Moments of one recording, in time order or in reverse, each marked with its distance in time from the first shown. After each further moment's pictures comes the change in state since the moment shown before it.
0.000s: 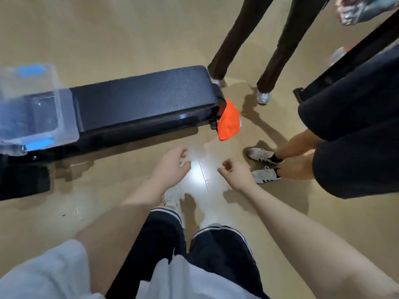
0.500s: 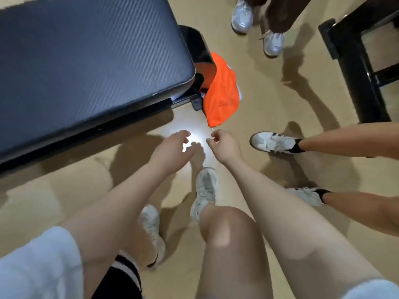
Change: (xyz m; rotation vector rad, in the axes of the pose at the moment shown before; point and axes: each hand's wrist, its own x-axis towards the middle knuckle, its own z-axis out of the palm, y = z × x) left_hand 0.368 -0.073 0.190 0.090 -0.260 -0.010; right_hand 0.398 0.135 0.106 0.079 0.004 0.175
